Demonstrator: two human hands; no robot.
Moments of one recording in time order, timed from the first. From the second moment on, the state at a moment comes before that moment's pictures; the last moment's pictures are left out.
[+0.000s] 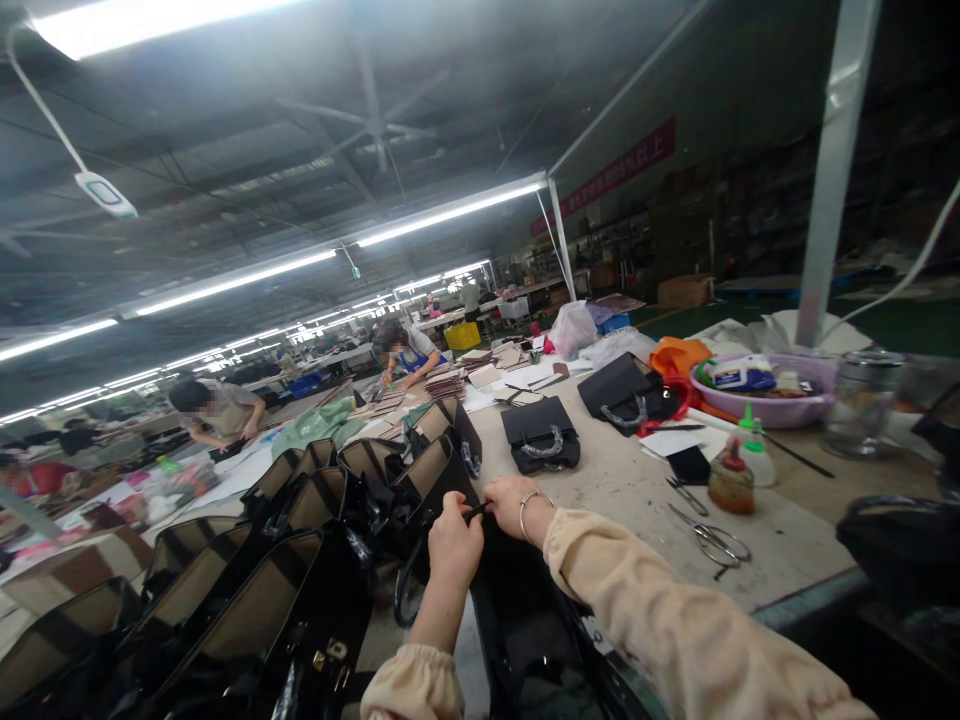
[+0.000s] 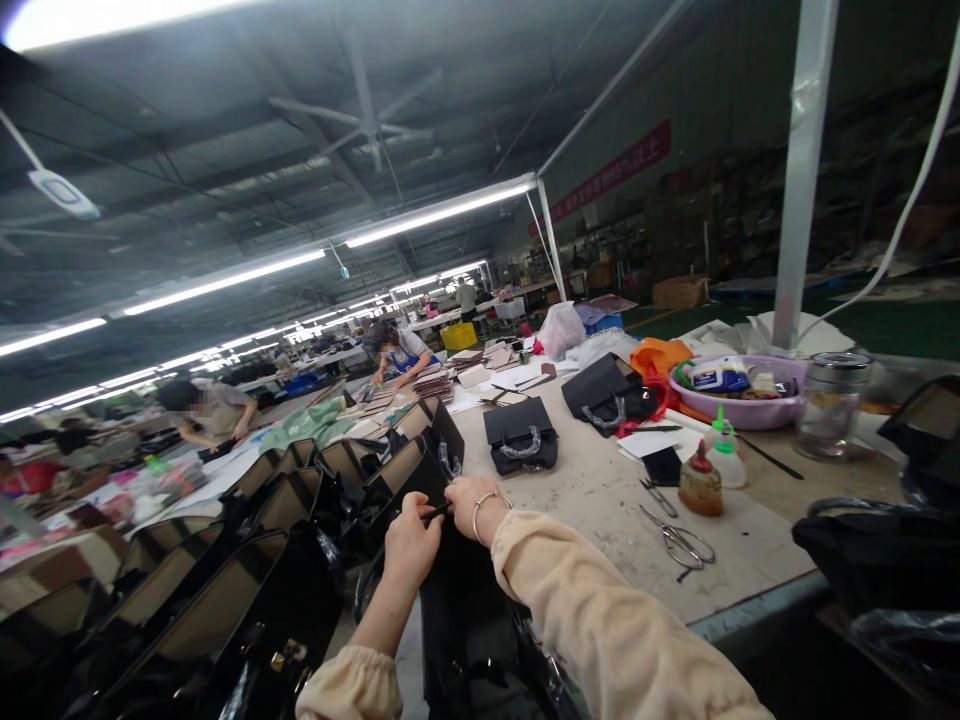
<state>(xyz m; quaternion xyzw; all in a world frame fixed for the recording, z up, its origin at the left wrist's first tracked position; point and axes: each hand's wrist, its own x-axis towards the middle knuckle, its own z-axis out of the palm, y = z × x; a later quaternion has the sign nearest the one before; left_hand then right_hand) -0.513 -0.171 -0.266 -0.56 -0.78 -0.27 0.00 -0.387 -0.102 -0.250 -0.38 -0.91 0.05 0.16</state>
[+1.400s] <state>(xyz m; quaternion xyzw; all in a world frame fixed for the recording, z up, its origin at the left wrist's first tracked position) -0.506 -0.170 -0.253 -0.56 -0.82 -0.11 0.05 -0.391 -0.102 -0.258 -0.40 -0.89 0.08 0.18</state>
